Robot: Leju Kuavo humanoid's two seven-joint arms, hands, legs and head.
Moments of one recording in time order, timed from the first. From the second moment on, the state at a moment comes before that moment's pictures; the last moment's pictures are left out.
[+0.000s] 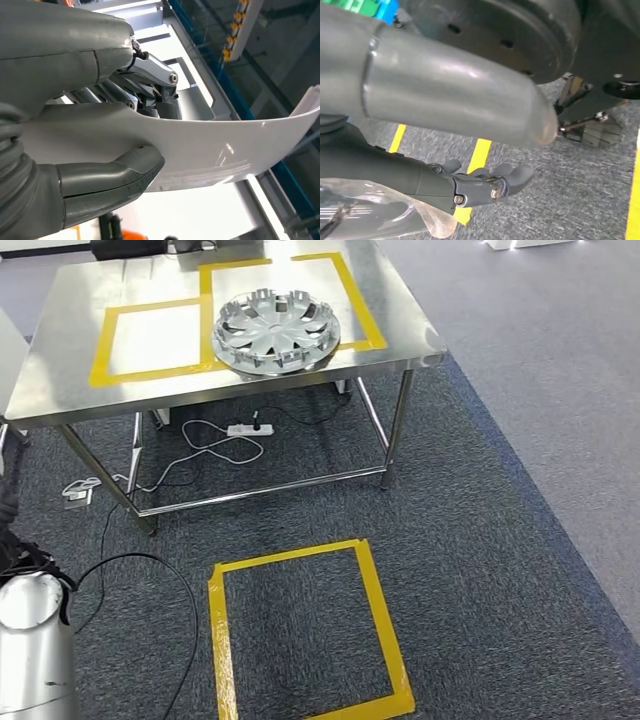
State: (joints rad) left arm -0.30 -0.06 -0.05 -1.67 -0.36 0.70 -0.48; right arm -0.05 -0.01 0.59 -0.16 -0.25 -0.06 -0.12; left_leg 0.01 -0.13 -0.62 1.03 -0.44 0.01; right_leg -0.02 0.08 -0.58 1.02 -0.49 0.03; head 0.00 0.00
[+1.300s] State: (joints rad) left arm -0.31 -0.02 -0.15 -1.63 -0.25 0.44 -0.43; right arm -0.05 0.01 0.61 -0.16 -0.23 -0.08 -0.09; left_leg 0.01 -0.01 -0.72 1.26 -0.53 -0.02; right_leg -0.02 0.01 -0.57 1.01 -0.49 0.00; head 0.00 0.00
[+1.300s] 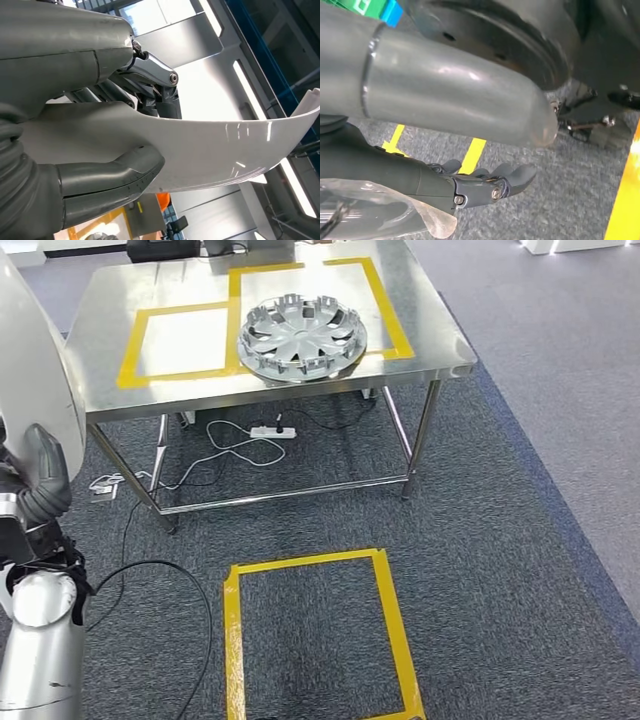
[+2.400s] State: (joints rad) left arm -0.31 -0.02 -0.15 -1.63 -0.25 0.44 -0.43; right arm -0.05 0.03 0.61 -0.16 -0.24 -0.08 -0.08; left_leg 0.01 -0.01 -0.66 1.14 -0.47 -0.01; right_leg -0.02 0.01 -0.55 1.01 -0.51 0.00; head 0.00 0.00
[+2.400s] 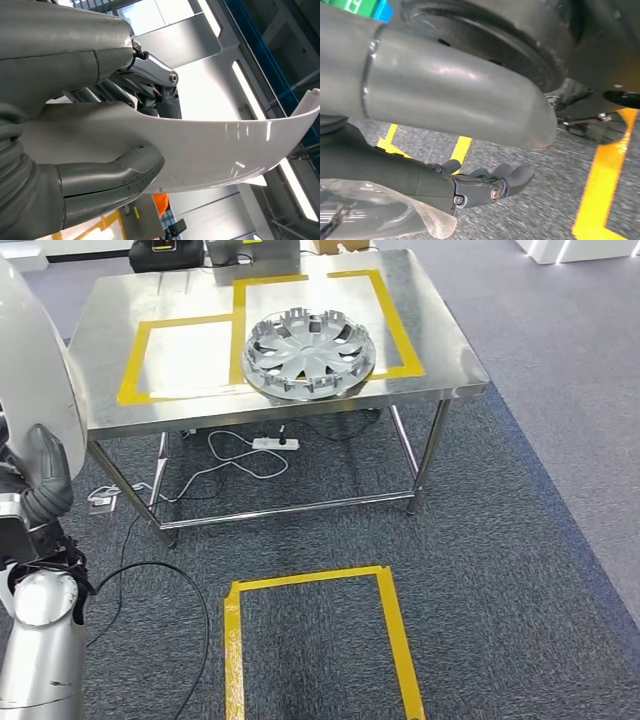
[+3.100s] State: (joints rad) left arm -0.32 -0.02 -0.15 -1.62 -0.25 0.43 -0.43; right arm -0.05 0.02 0.61 -0.16 -0.24 -0.08 -0.08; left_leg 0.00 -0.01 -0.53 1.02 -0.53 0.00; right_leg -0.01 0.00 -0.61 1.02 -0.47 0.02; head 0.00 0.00
